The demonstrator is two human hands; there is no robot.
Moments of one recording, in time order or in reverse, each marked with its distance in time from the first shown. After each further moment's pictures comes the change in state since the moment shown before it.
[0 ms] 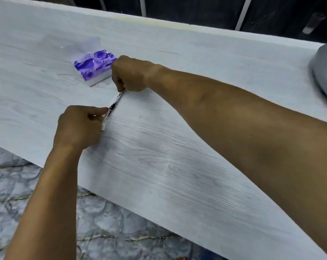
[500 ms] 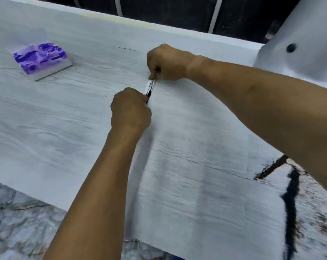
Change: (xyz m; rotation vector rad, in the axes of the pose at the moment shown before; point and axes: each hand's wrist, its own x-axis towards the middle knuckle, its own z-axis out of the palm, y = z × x) left_hand -0.071 0.151 0.128 -0.006 -0.049 0.233; right_hand -0.154 0.145 -0.023 -0.112 0.061 0.090
